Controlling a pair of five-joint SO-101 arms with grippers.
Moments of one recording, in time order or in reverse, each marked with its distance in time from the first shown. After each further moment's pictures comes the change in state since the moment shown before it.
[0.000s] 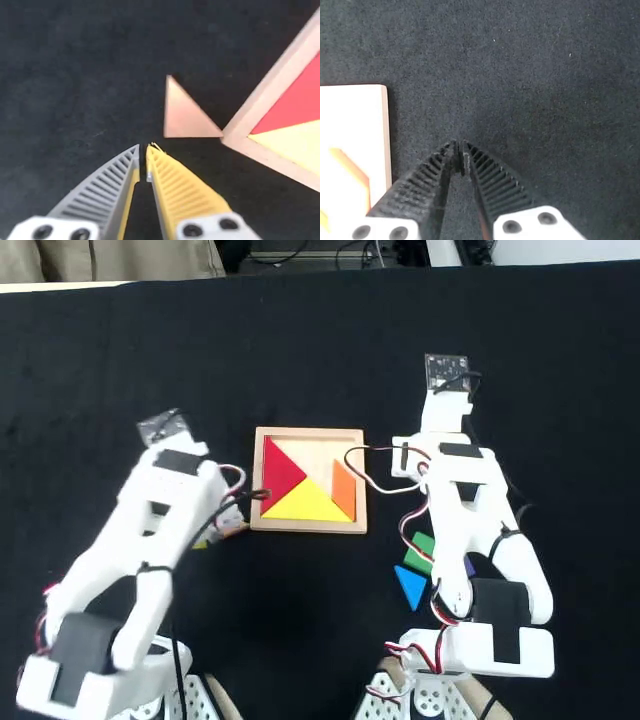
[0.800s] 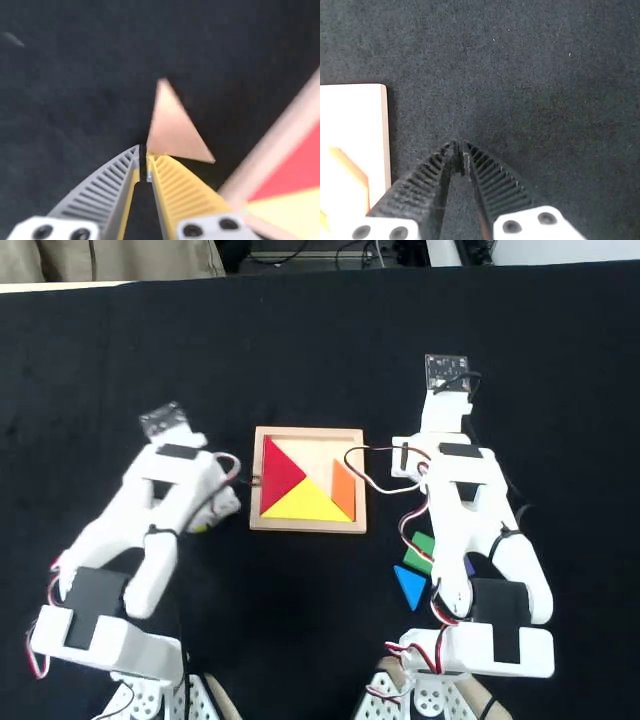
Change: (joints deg) left arm -6.6 12.7 -3.8 -12.3 -3.8; right arm 0.0 0.0 0.0 0.0 0.0
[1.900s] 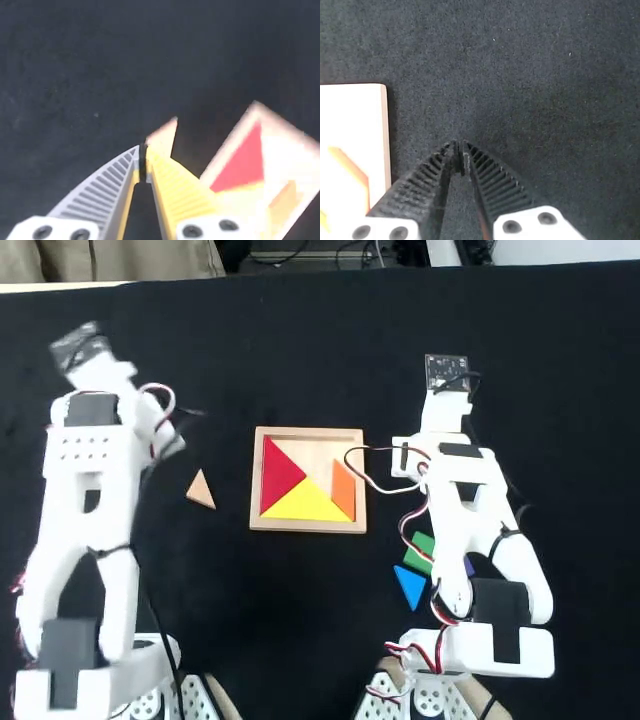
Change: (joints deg) left arm -9.3 -13.4 -22.5 21.5 -7.4; right arm 0.0 0.0 0.0 0.0 0.0
